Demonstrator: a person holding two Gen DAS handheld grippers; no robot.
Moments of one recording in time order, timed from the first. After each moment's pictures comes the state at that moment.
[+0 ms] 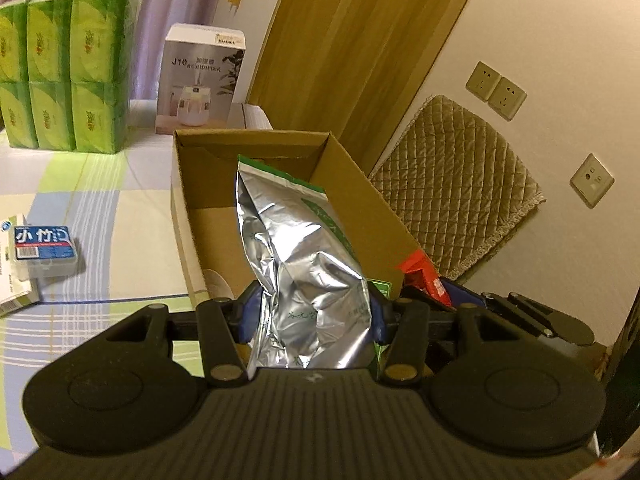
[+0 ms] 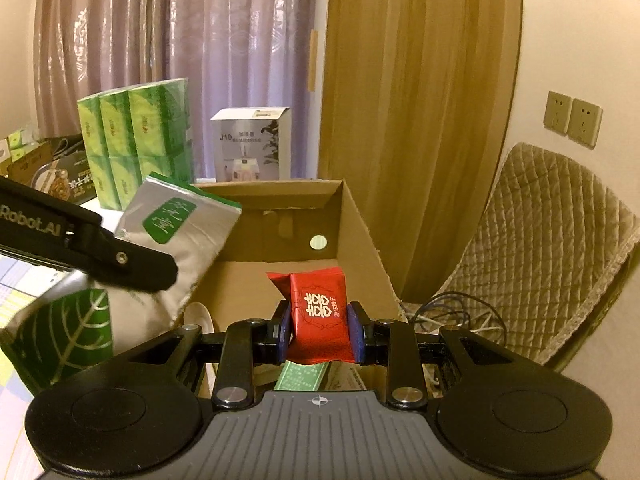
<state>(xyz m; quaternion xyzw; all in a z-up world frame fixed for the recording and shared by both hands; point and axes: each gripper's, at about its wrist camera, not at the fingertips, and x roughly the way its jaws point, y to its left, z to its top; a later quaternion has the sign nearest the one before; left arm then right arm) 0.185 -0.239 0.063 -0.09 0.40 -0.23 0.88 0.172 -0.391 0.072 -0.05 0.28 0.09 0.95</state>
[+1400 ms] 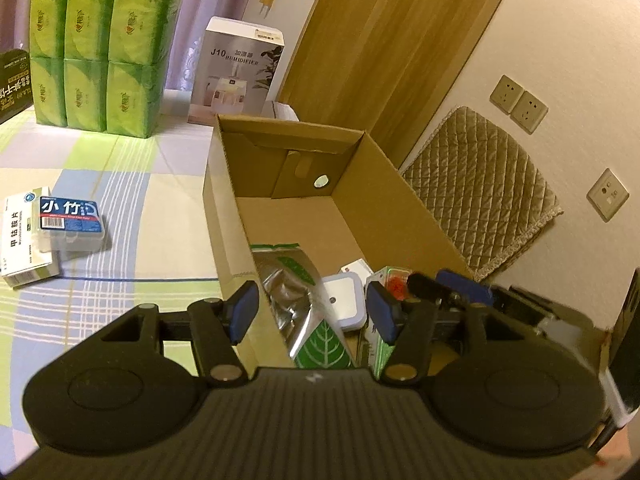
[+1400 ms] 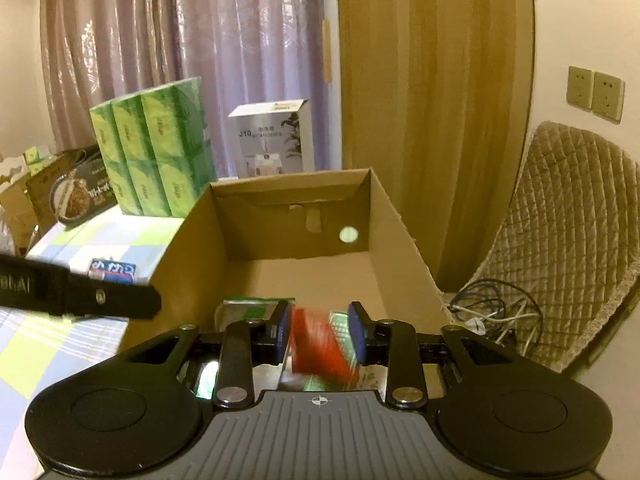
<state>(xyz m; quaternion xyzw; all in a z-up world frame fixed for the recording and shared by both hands) 0.174 -0.208 0.043 -0.11 0.39 -0.20 0.89 0.186 -0.386 0.066 0.00 0.29 0.12 0.95</state>
